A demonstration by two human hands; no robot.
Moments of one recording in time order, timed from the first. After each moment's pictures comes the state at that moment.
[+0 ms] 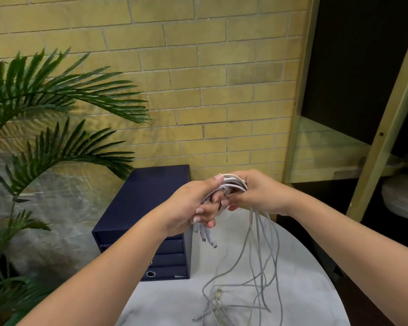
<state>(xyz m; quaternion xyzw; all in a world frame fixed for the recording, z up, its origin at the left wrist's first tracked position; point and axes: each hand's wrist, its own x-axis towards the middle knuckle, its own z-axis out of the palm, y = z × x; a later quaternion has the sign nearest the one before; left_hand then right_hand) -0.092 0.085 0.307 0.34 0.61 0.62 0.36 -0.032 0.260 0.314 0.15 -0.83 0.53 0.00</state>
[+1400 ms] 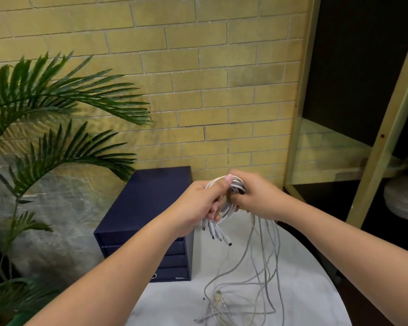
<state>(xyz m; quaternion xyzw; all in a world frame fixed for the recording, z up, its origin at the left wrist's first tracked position) -0.086 0.099 0.305 0.32 0.69 0.61 0.23 -0.032 0.253 0.308 0.09 -0.91 0.38 0.16</state>
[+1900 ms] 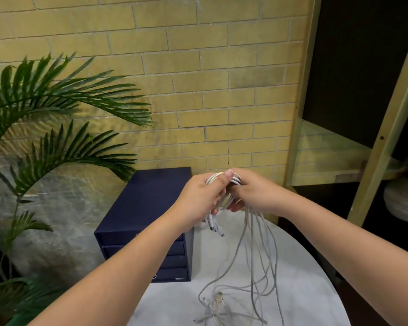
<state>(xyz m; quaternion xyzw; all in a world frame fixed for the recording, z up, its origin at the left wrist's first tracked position) -0.089 0.104 0.306 0.34 0.72 0.60 0.10 -0.048 0.252 0.310 0.04 -0.88 0.48 0.06</state>
